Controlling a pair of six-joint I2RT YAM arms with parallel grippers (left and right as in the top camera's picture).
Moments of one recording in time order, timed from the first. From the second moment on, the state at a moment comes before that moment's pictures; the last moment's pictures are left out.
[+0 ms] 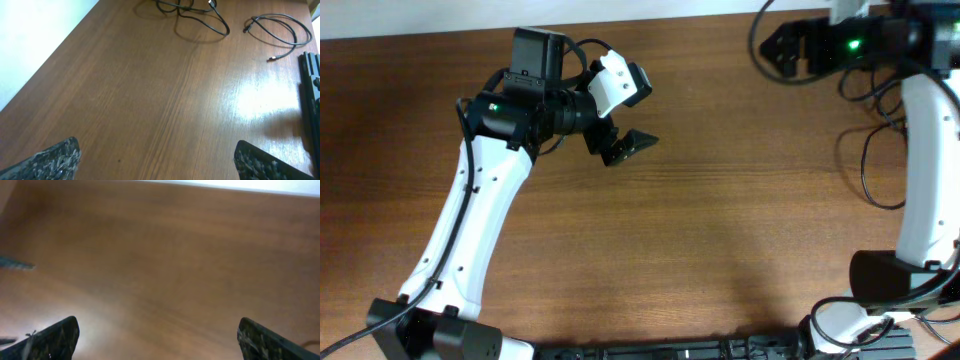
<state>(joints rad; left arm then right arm) -0.29 1.63 1.60 -0.84 0.75 0.69 -0.03 1.80 2.21 -1.39 -0.47 -0.14</state>
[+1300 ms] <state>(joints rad) -0.29 1.63 1.60 -0.94 0.71 0.69 0.10 1.80 2.21 -1.43 -0.47 -0.14</state>
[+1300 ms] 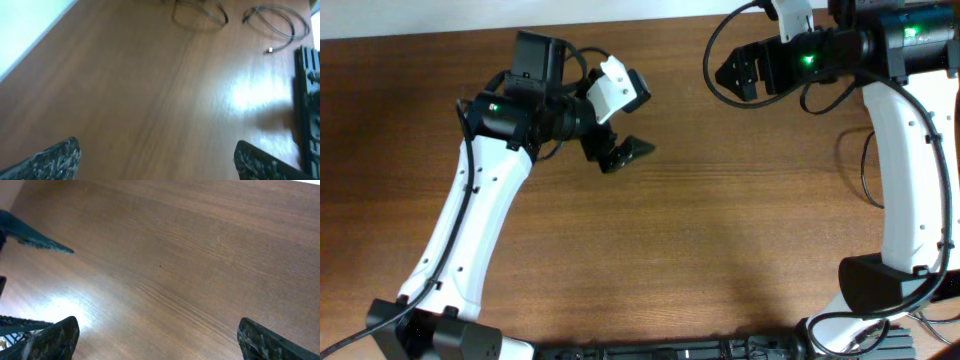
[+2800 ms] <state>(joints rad) -0.29 0.58 0.25 0.37 0.52 0.89 0.10 1.80 2.21 -1.43 -0.47 -0.14</state>
